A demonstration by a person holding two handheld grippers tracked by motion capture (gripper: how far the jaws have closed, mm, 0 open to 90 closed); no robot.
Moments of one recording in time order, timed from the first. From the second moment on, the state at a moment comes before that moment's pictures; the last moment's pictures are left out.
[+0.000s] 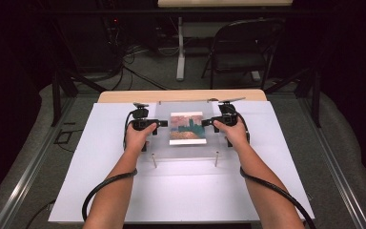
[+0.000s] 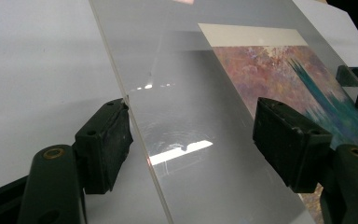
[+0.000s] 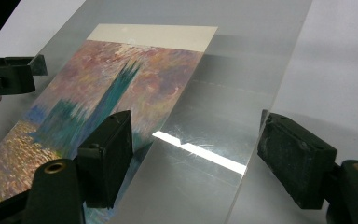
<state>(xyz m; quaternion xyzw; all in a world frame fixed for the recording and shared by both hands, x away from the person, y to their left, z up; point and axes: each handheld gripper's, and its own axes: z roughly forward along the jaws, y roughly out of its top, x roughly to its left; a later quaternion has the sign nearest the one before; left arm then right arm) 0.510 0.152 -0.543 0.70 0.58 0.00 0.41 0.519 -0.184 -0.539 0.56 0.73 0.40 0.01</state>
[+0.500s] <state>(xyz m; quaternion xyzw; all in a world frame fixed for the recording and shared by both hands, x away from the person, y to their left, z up) 0.511 0.155 -0.541 0.69 0.60 -0.01 0.40 0.518 -0.183 -0.538 0.56 0.73 0.40 0.02</state>
